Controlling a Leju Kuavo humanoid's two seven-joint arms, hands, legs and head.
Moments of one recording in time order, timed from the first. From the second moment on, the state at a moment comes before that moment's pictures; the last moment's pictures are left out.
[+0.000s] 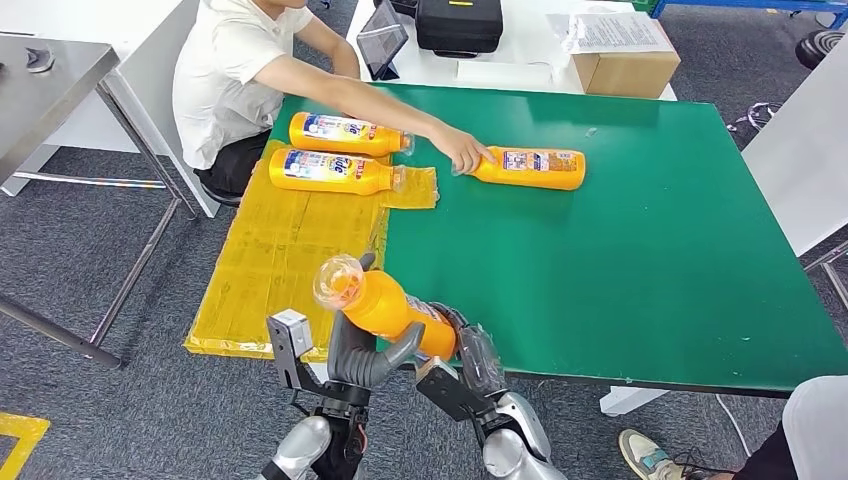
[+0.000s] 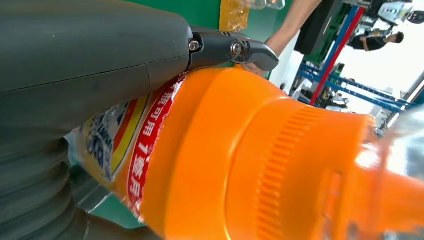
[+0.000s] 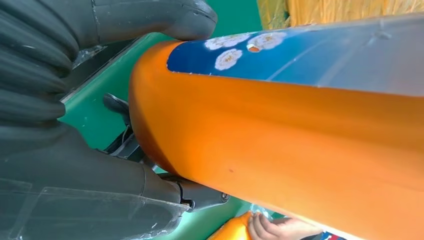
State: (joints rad) left arm -0.12 -0.23 -0.58 -1.24 0.67 0.32 -0.46; right arm -0.16 0.11 0.53 -0.98 0.53 -0.41 -0.48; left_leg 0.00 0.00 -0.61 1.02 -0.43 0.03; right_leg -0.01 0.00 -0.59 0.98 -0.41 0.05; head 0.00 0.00
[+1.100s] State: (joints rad) left arm -0.22 -0.24 -0.26 -1.25 0.63 0.48 -0.55; right arm -0.02 0.14 0.41 -1.26 1.01 -0.69 -0.69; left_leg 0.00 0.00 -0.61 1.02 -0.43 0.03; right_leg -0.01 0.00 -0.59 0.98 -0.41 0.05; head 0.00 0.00
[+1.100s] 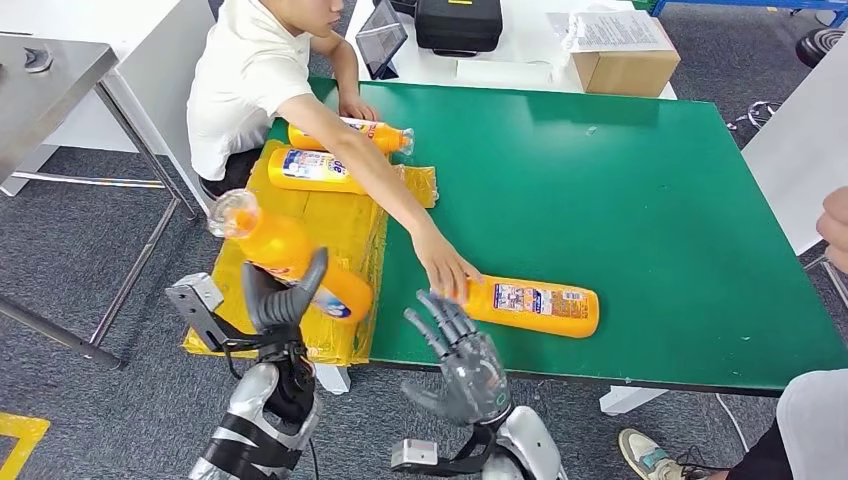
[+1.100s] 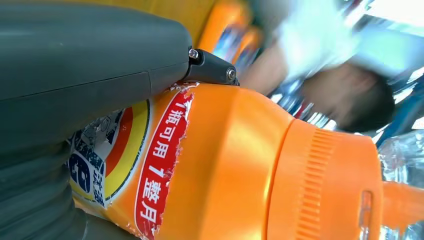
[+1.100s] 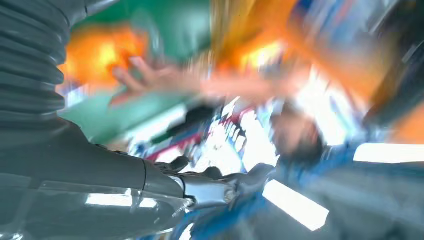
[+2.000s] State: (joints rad) left arm -0.50 -0.22 -0.27 -0.61 -0.99 0.53 -0.16; right arm 0.04 0.17 0.28 -1.55 0.88 -0.69 -0.70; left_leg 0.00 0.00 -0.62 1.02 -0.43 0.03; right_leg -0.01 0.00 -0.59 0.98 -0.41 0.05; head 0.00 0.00
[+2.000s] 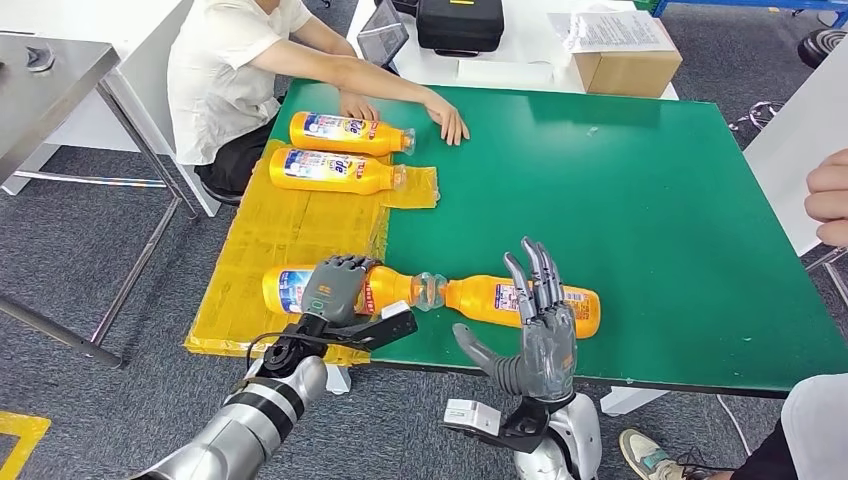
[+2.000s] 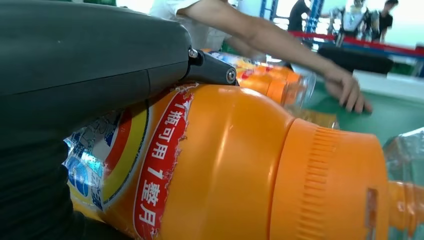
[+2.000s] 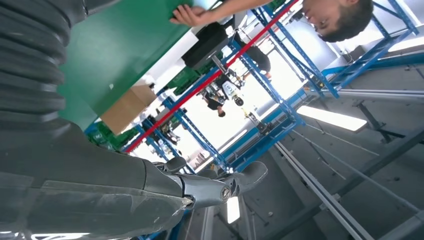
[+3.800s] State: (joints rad) left arm -0.49 -0.21 -0.41 -0.78 -0.81 0.19 -0.30; right arm 0.01 0.11 0.38 -1.42 0.73 -0.69 -0.70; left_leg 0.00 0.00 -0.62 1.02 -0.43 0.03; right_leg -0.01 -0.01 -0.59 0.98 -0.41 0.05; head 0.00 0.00
